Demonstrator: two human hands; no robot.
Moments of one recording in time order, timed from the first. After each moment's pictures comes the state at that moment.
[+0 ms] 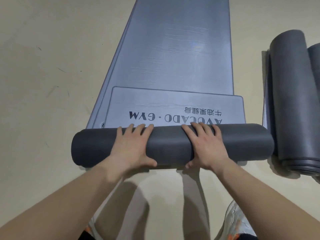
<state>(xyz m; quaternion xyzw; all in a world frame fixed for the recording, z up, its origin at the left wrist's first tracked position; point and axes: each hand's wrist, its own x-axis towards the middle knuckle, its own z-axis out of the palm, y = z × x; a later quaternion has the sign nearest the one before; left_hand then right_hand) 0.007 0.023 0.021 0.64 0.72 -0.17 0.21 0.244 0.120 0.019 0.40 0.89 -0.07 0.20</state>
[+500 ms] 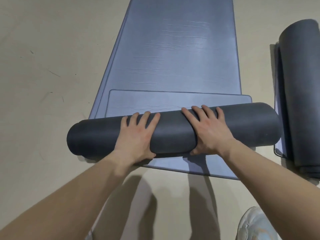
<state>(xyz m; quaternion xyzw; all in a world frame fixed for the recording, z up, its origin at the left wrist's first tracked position) -0.011 0.067 -0.009 0.69 0.71 -0.12 0.07 0.216 0.187 0.001 0.38 0.91 -0.04 0.17</state>
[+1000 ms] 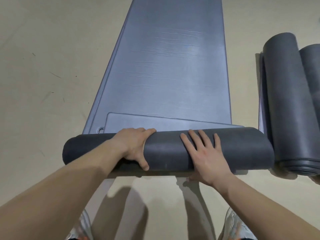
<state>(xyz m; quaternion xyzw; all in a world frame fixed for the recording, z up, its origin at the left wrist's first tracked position) -0.013 0.063 0.026 0.68 0.64 -0.20 0.29 0.257 0.094 0.016 0.39 0.90 -0.05 0.20</state>
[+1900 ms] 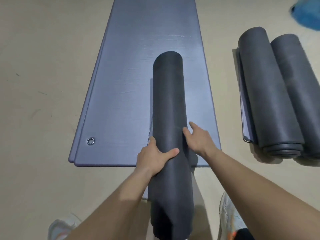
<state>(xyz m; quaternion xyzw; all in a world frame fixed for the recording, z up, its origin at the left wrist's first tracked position) 0.102 0.048 0.006 0.41 0.78 0.15 0.45 0.261 0.144 0.011 0.67 0.64 -0.39 0.00</state>
